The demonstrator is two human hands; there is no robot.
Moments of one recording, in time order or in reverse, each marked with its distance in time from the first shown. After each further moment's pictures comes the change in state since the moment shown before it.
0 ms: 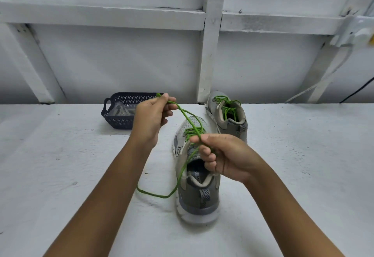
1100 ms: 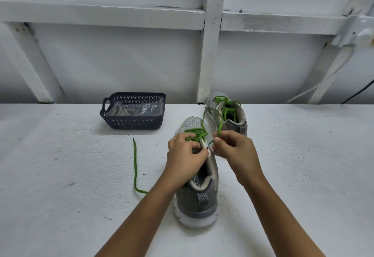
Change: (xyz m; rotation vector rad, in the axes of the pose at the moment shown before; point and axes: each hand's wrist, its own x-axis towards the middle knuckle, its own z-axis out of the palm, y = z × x) left_hand -0.042 -0.069 0.033 0.829 -0.171 0.113; right_hand 0.006 0.019 -0.027 -0.527 0.591 -0.456
